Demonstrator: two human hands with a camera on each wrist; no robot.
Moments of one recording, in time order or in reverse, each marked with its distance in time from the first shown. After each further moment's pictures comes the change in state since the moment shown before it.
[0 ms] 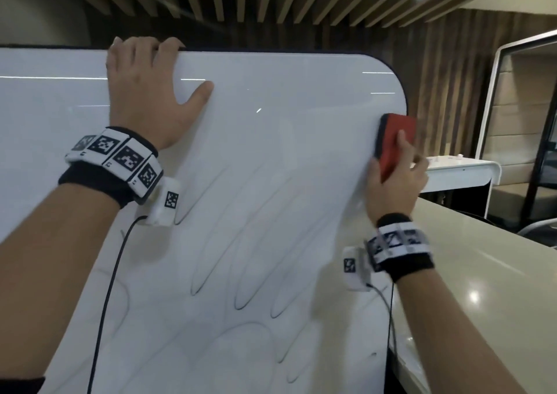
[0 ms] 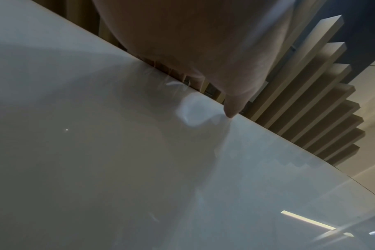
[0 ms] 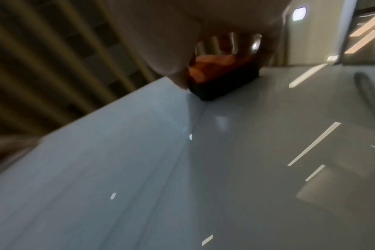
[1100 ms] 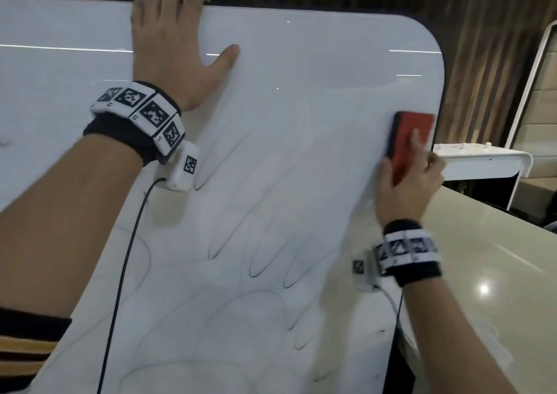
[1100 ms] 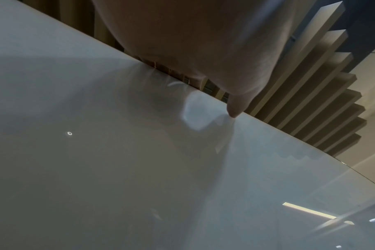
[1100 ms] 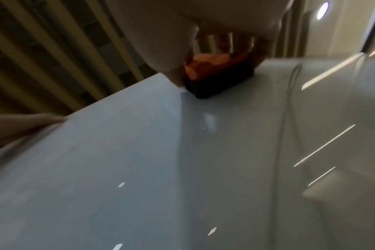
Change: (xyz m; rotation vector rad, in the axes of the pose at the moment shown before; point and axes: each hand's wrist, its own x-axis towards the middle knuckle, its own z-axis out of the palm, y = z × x) left_hand 0.003 -0.001 0.001 0.074 -0.069 -0.006; right_hand -0.042 0.018 0.009 0.027 -0.012 -0.106
